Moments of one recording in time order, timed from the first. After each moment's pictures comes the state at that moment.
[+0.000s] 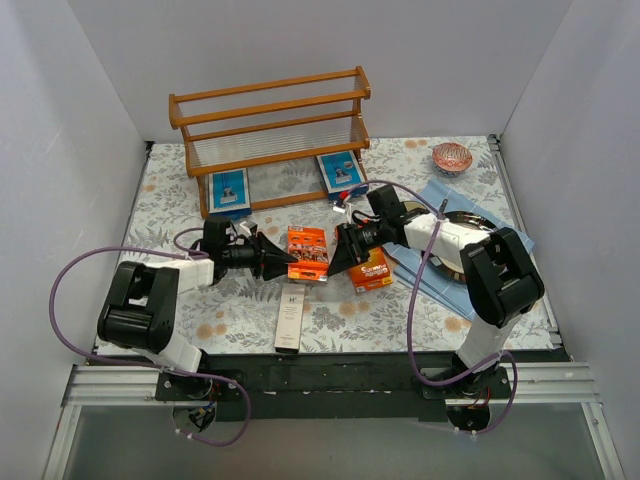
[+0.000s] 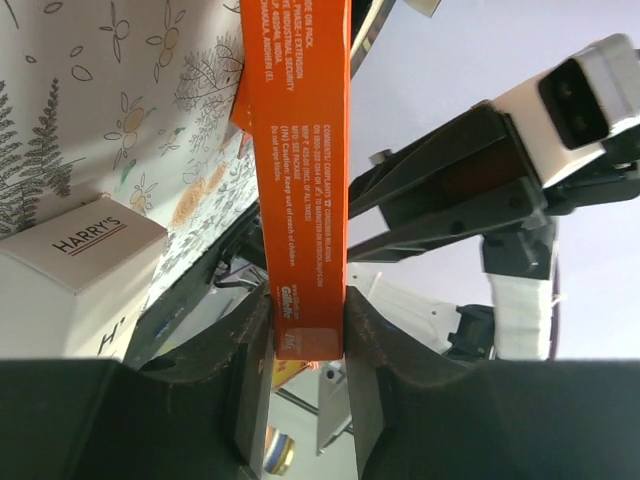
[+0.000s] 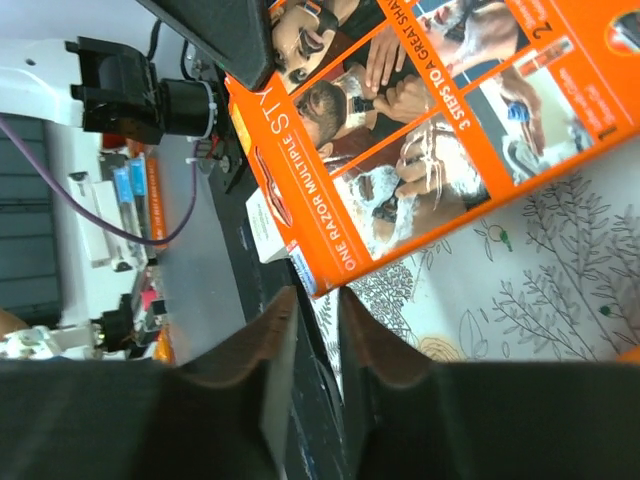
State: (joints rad) left arm -0.20 1.56 0.58 0.27 1.00 -1.31; right arm 0.54 1.76 1.05 -0.23 -1.05 0.26
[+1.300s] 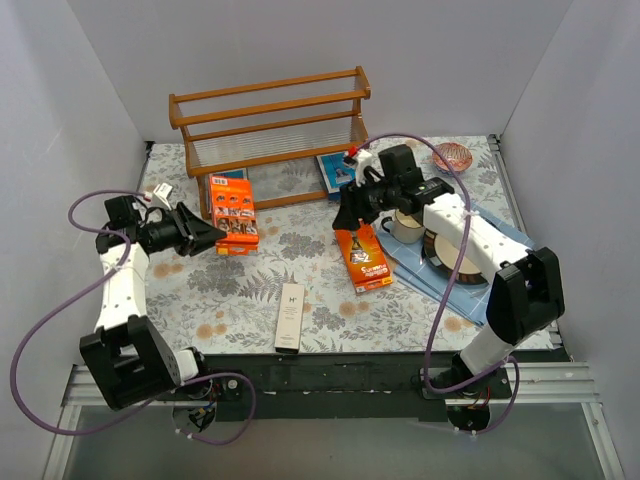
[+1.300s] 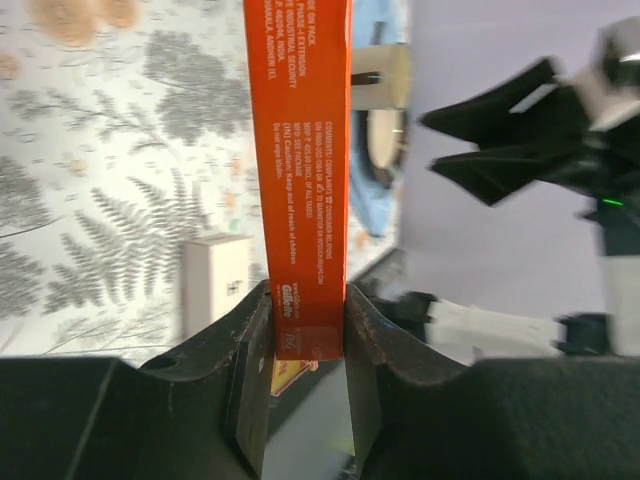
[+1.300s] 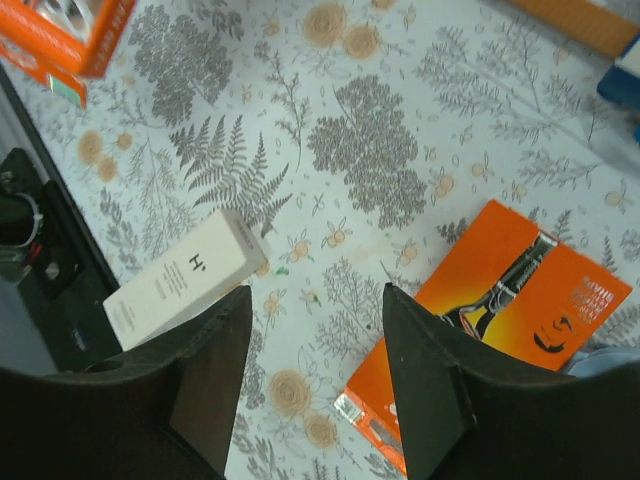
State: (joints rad) left arm 0.37 1.29 0.98 -0.67 1.14 -0.37; right arm 0.48 1.61 1.32 -0.46 -0.66 0.03
